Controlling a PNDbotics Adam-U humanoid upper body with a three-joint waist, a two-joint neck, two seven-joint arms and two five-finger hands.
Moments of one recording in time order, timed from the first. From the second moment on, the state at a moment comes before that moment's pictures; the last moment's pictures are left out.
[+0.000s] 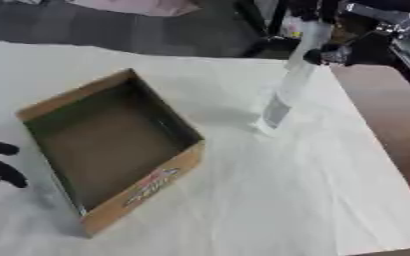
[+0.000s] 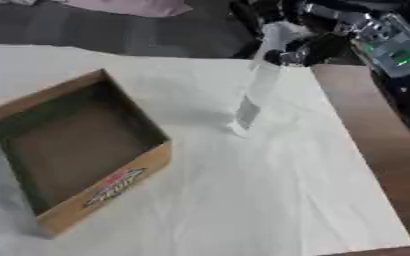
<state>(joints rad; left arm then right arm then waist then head) -0.07 0.30 0.07 -1.98 0.21 -0.18 -0.31 -1.14 -0.73 0.37 -0.87 -0.13 -0.55 0.64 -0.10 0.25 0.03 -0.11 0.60</state>
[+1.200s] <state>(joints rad) -0.08 0.30 0.07 -1.98 0.20 -0.17 -0.32 -1.14 -0.72 0.38 -0.85 -0.09 -0.57 0.62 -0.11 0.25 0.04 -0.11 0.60</state>
